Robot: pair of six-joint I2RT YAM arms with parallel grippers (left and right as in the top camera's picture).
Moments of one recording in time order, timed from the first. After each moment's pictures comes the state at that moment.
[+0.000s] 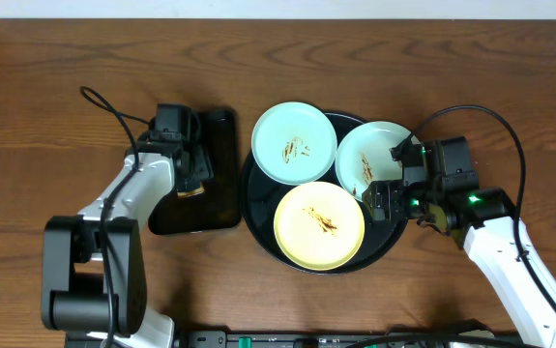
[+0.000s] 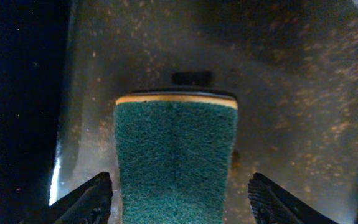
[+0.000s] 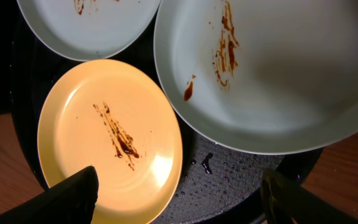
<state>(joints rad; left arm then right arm) -0.07 1.72 0.97 -0.50 -0.08 -0.32 0.22 1.26 0.83 -0.69 -0.29 0.18</state>
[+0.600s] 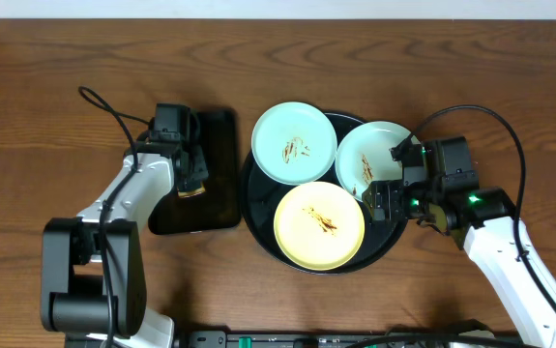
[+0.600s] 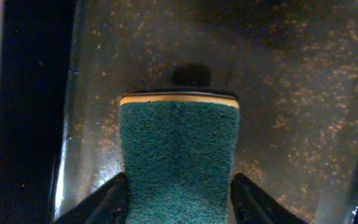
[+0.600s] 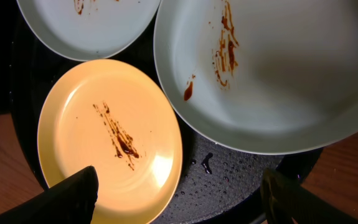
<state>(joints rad) -0.07 1.71 0.97 -0.50 -0.08 -0.32 0.22 1.26 0.83 -0.69 -0.29 0.18</state>
